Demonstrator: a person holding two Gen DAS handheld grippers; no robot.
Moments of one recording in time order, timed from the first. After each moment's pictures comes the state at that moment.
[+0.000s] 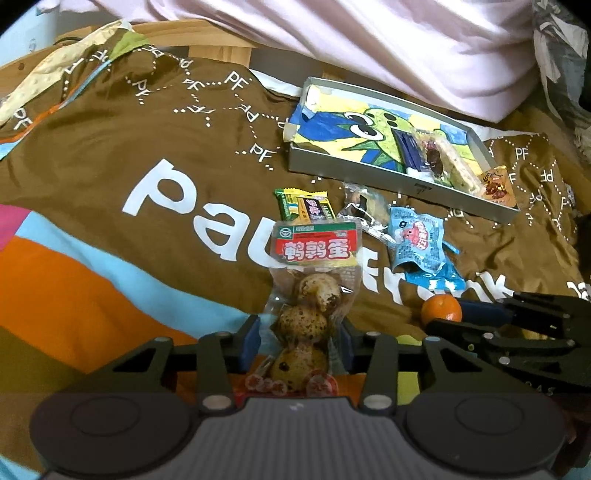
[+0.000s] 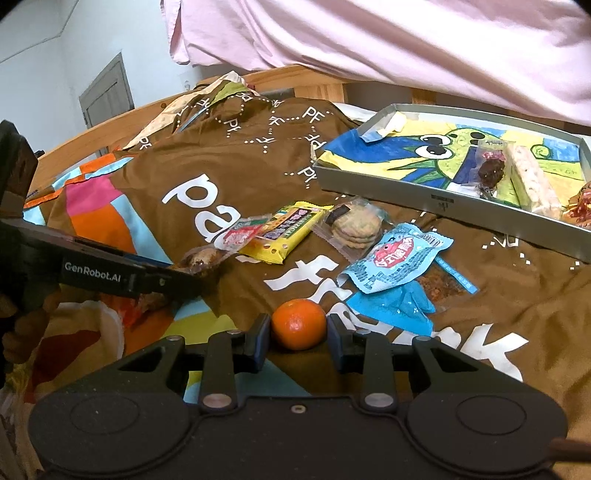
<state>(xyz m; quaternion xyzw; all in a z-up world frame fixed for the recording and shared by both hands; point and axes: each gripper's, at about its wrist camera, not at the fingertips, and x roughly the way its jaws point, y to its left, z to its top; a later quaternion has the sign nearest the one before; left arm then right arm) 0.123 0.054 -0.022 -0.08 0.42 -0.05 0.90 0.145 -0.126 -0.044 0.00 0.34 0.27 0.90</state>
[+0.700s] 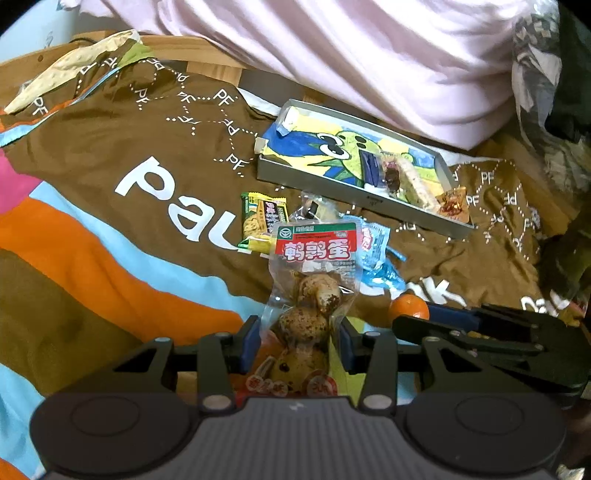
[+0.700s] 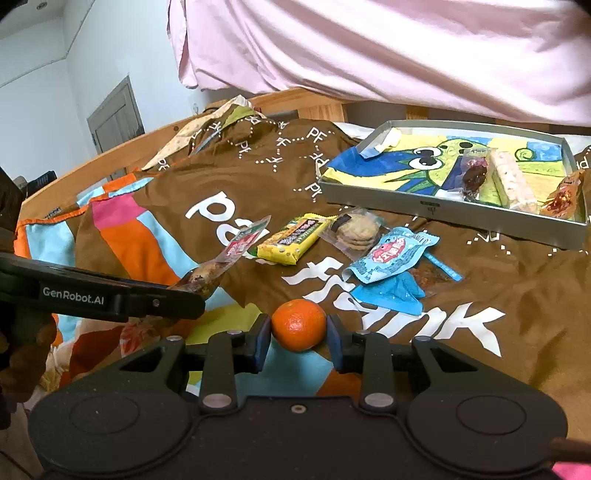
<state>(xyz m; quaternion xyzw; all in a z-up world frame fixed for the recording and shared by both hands) 0.073 0.028 -0.003 -0.13 0.39 -0.07 0.91 0.107 -0.149 -0.024 0.03 0.32 0.28 0.91</state>
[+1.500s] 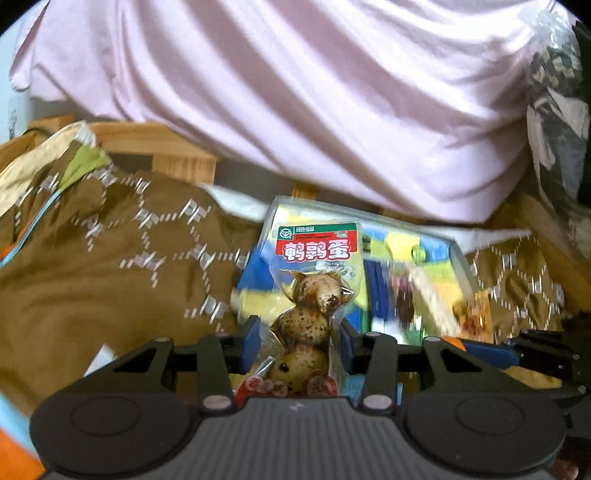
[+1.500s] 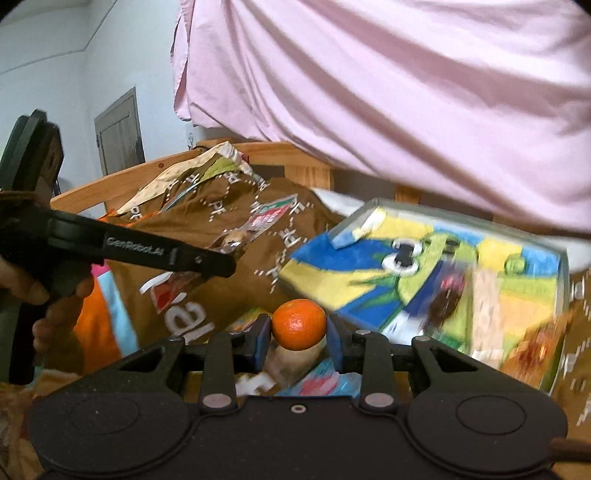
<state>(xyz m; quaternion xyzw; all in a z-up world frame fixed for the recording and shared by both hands) 0.221 0.015 0.056 -0.09 0.30 -0.06 0.95 0.214 -0.164 0.045 -0.04 0.26 0.29 0.92</state>
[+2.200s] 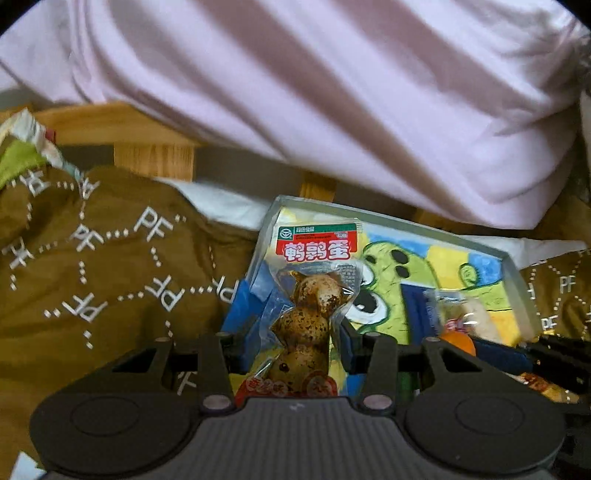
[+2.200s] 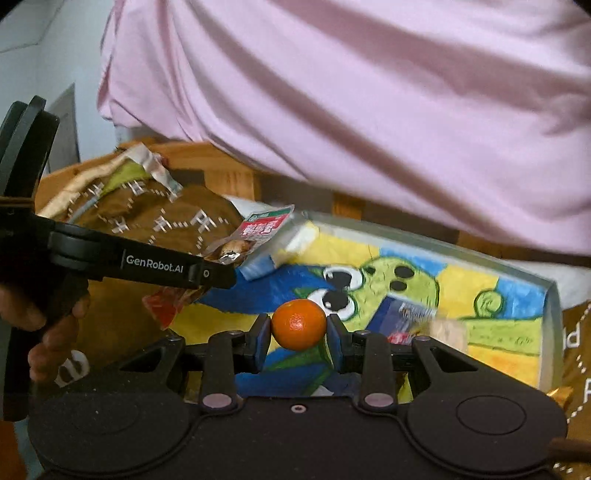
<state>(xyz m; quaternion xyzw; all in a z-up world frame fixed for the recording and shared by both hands) 0.344 -0.004 0.008 -0.09 0.33 -0.04 0.94 0.334 -0.162 0.006 -0.04 0.27 0.20 0.94</state>
